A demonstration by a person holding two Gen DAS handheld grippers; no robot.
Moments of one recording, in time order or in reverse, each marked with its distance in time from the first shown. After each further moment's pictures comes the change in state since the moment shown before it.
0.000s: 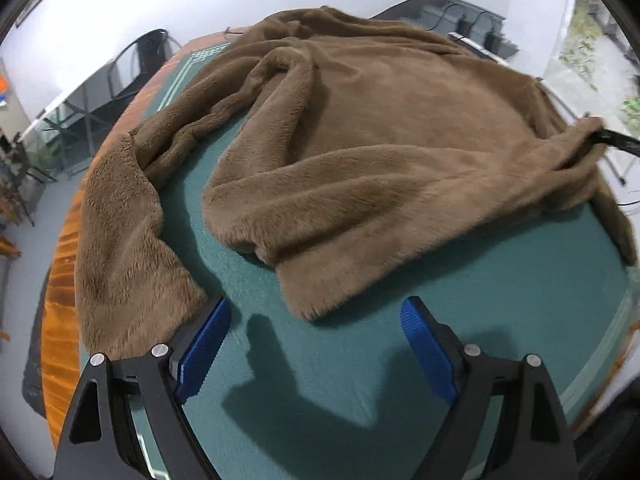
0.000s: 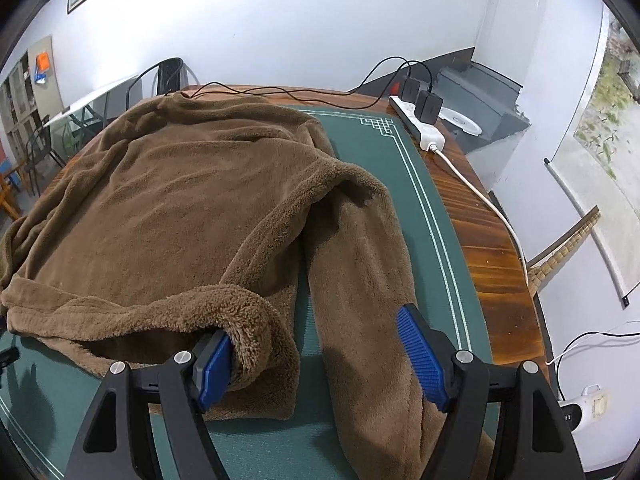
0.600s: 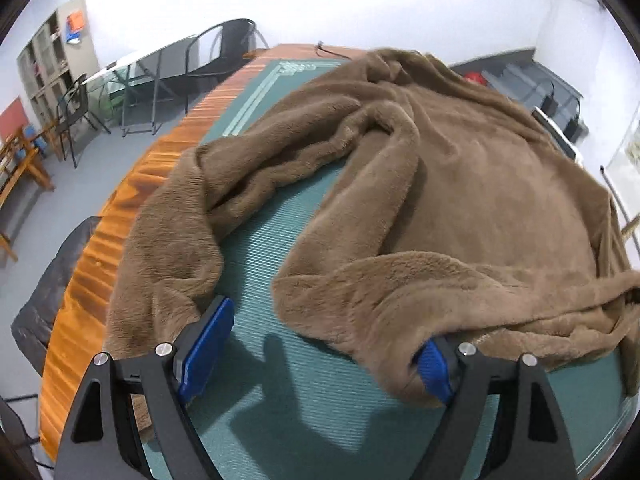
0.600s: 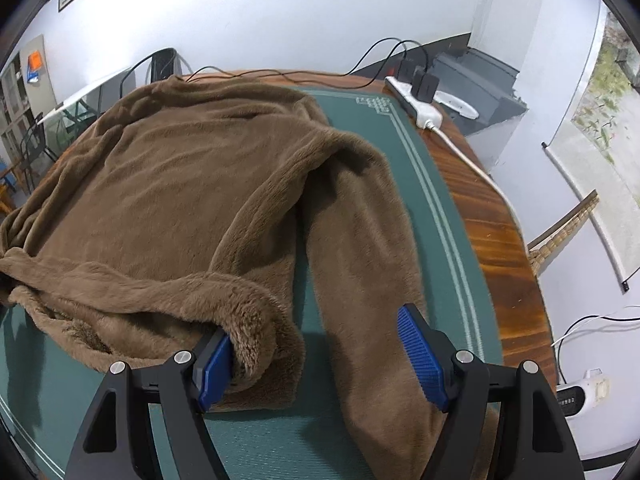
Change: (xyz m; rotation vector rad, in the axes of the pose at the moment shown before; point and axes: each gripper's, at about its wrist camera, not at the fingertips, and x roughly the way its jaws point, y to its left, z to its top) left arm 0.001 0.032 0.046 -0.250 -0.082 0.086; right arm 0.008 0.006 -0.018 0.008 0.058 0.007
